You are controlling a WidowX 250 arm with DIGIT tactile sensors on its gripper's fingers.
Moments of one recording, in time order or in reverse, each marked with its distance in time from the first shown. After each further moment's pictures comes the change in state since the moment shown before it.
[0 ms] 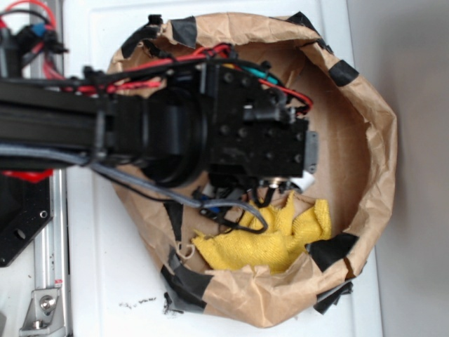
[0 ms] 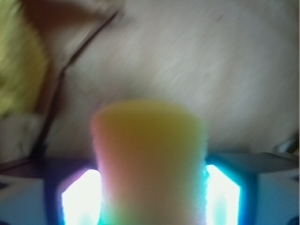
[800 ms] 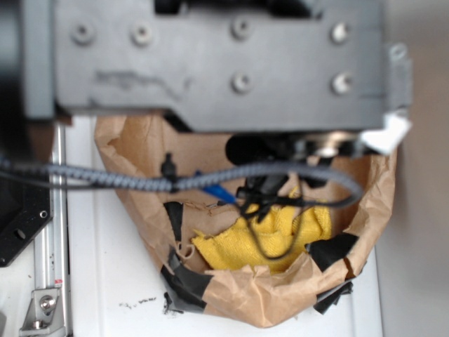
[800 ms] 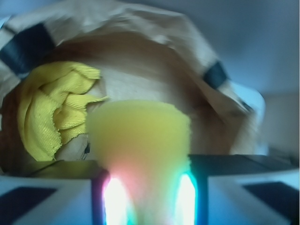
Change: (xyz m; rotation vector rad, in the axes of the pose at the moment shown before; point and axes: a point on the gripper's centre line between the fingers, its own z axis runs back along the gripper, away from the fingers) arm -0.007 0.024 0.145 0.093 -0.065 0.332
